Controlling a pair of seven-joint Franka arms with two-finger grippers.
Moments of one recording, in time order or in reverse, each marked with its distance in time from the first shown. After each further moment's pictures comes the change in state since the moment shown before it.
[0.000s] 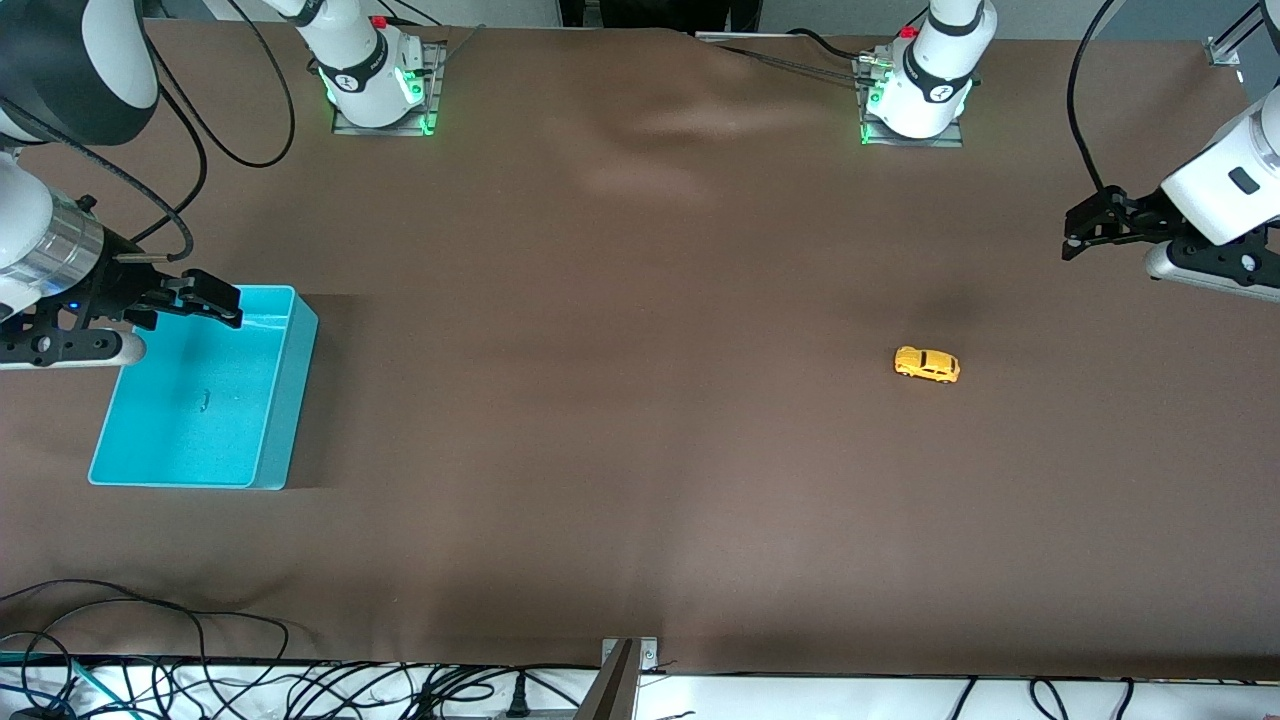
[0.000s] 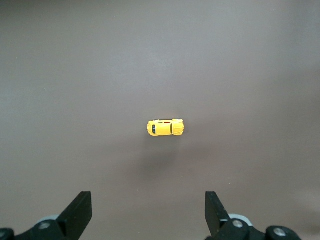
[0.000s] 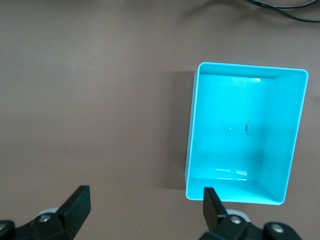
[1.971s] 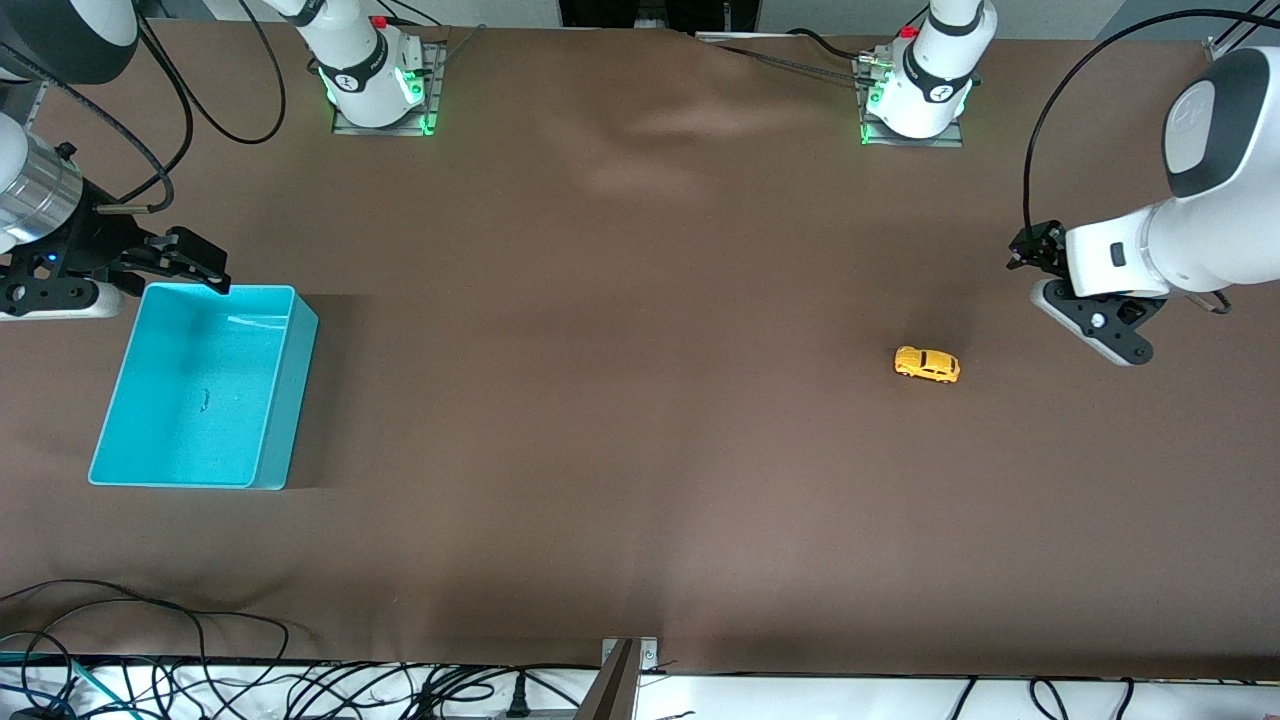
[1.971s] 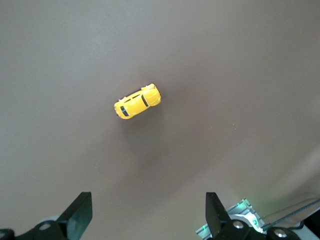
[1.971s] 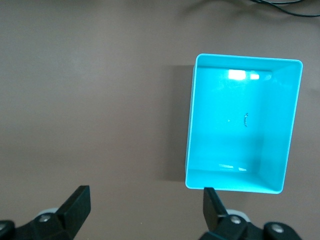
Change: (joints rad) left arm -0.001 0.125 -0.010 -0.104 -0.007 -0.014 0.437; right arm 0.000 -0.118 -0.003 -0.119 0.000 0.028 0.000
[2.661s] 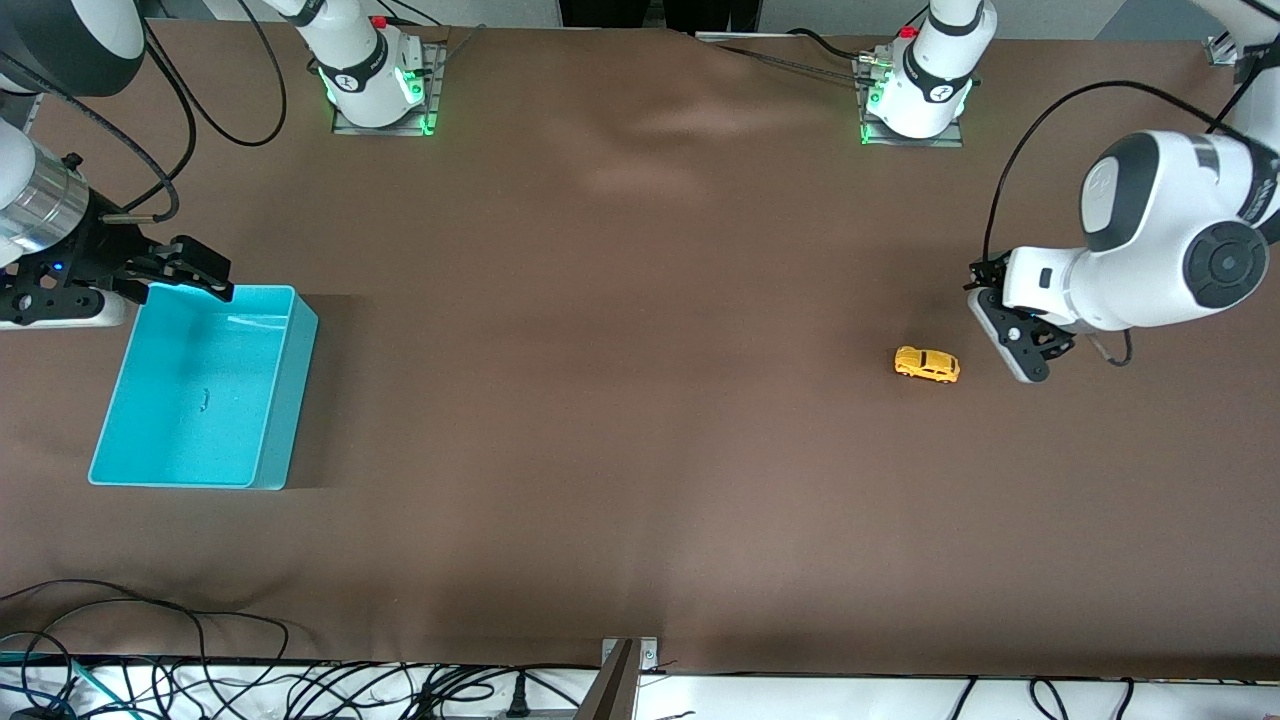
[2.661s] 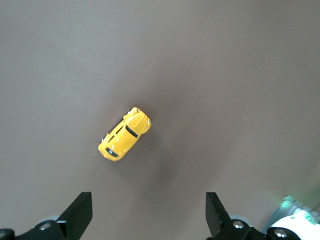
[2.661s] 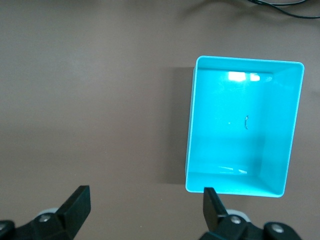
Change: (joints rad) left arm 0.000 0.070 -0.009 -0.188 -0.039 0.286 0.391; right arm 0.000 0.012 0.000 0.000 0.000 0.012 0.000
